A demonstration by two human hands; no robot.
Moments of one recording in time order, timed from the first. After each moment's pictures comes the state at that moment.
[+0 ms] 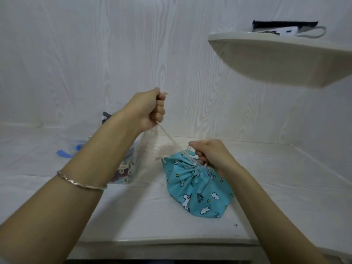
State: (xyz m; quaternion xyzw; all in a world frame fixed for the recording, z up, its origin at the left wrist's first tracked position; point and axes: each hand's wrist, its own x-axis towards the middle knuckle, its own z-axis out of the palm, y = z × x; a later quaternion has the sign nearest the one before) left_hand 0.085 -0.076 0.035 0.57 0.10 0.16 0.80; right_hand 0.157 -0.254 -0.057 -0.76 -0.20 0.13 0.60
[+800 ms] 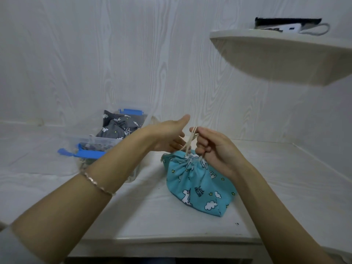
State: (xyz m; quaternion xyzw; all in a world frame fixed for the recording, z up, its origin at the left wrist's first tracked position) left_hand 0.107 -0.098 -0.012 0.77 0.10 -0.09 0.62; right_hand 0.146 -0.257 -0.046 -0.51 -0.27 0.25 0.78
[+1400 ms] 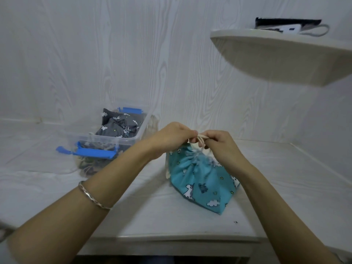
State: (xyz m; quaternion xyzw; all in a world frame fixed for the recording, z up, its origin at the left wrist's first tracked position) left_hand 0.086 -0.113 -0.023 0.85 -0.01 0.06 0.52; right_hand 0.152 -0.268 -0.048 -0.79 -0.34 -0.02 0.51
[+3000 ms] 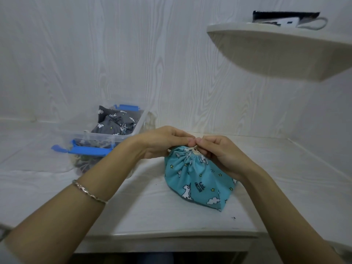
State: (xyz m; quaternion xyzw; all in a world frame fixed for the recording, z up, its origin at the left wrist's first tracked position) left_hand 0.091 -0.097 -0.036 0.78 -0.04 -0.09 0.62; right_hand 0.149 -0.285 -0.058 -0.68 -0.34 0.20 0.62
